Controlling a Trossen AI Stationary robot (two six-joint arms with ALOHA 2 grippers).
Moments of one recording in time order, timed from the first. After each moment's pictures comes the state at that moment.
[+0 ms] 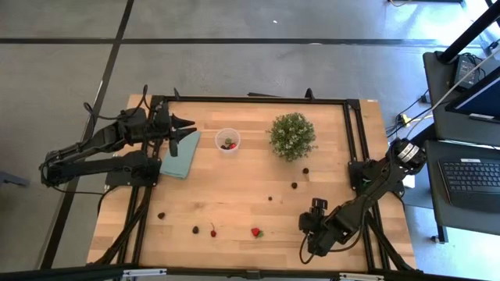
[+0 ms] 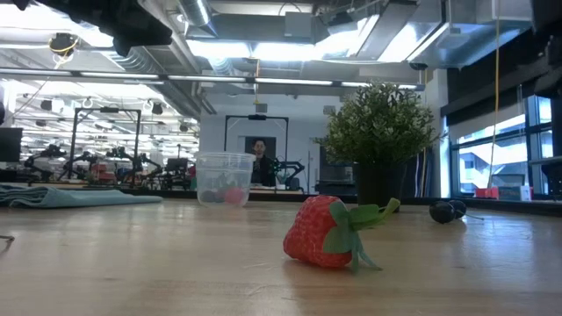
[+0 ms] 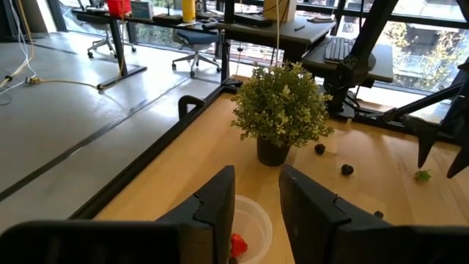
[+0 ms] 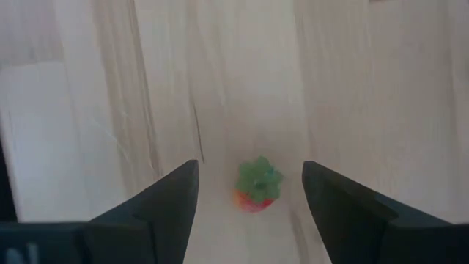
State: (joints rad) left arm 0.39 0.48 0.62 -0.37 0.04 -0.07; right arm 0.81 1.71 1.06 -0.72 0.23 0.94
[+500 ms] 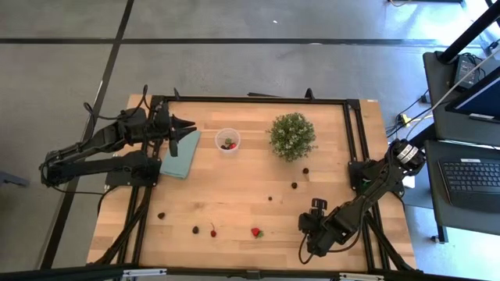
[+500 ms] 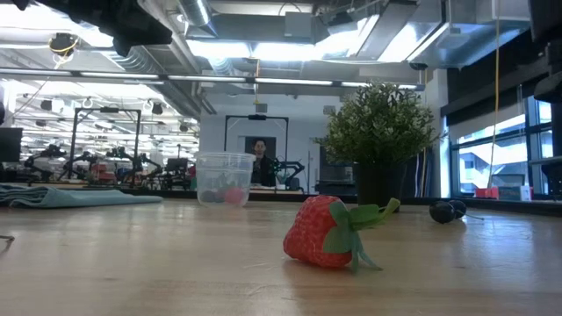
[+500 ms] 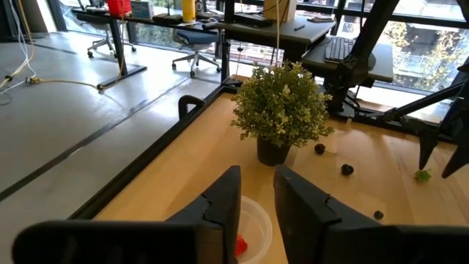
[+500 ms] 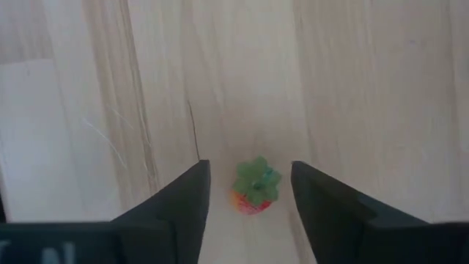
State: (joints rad) left arm 0.39 0.48 0.62 -0.37 0.04 -0.07; right arm 0.81 1.72 1.06 -0.72 0.23 0.94
